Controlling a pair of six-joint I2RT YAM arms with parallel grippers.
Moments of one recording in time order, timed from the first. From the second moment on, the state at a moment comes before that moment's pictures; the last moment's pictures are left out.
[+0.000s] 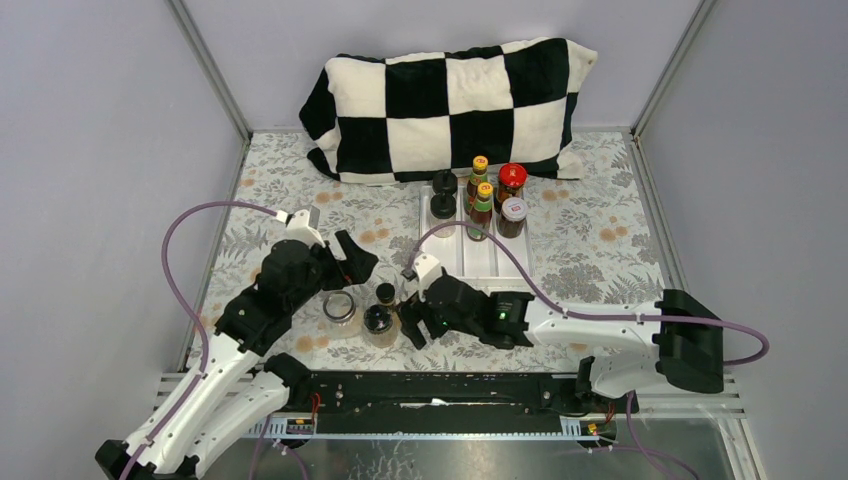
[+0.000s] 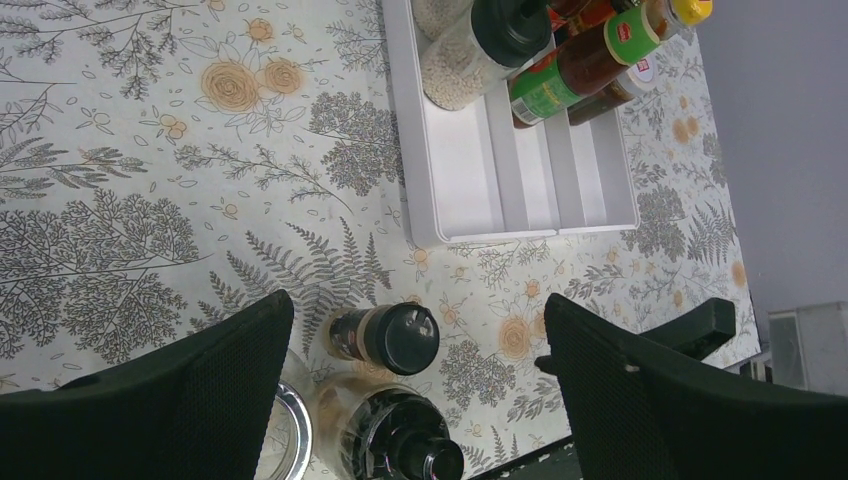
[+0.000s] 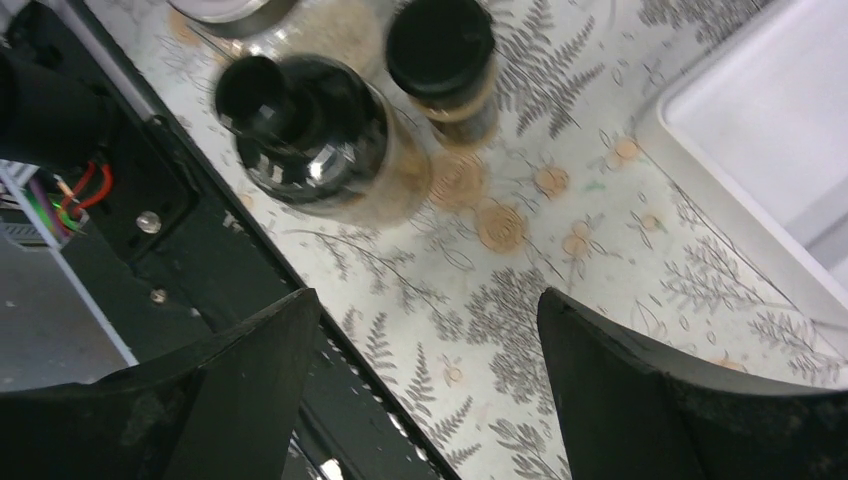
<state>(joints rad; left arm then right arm) -0.53 0.64 0.69 -0.49 -0.07 -0.63 1.25 1.34 0.82 -0.16 0.20 0.40</state>
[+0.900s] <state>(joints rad) -0.47 0.62 0.74 -0.63 -0.05 -0.62 1.36 1.64 1.15 -0.25 0.32 0.35</state>
